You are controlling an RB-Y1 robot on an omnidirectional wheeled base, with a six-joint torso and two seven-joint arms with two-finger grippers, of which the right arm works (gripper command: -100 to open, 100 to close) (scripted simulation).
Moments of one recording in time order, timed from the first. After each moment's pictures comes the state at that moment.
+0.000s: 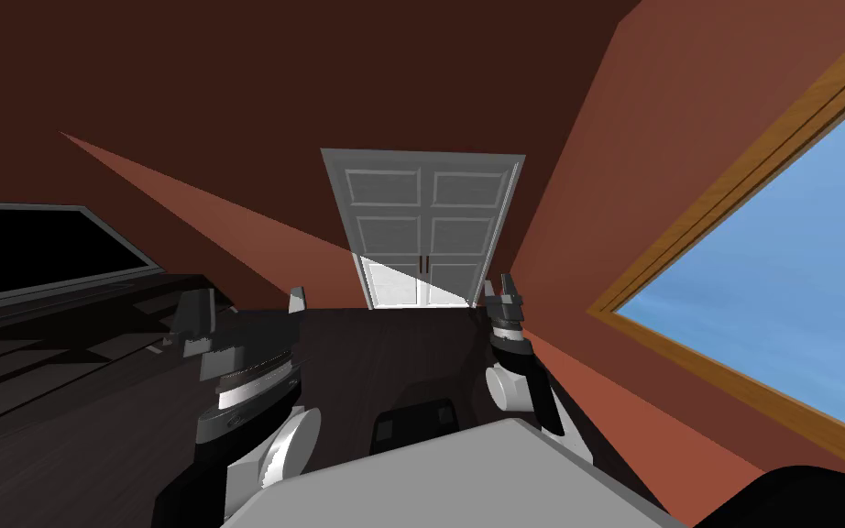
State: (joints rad) arm 0.49 0.00 0.00 -2.28 -0.09 -0.51 0.05
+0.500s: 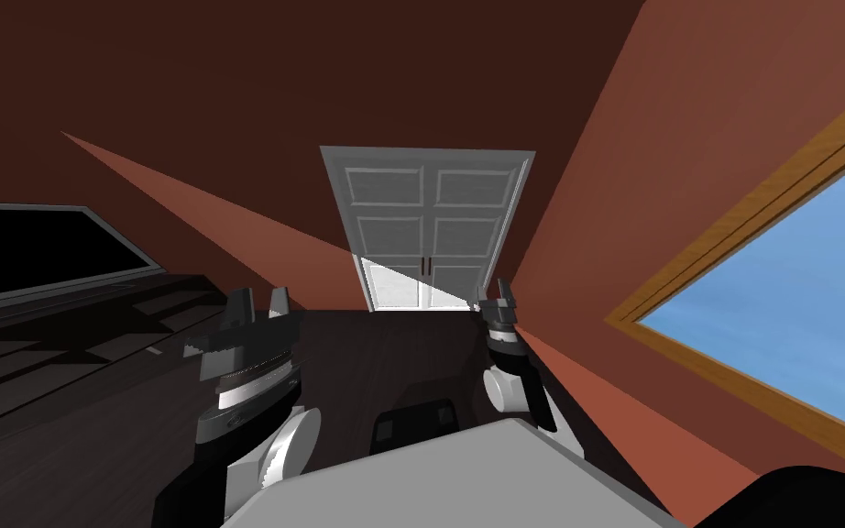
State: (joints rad) arm 0.48 -0.03 0.02 -2.20 -0.13 -0.54 -0.03
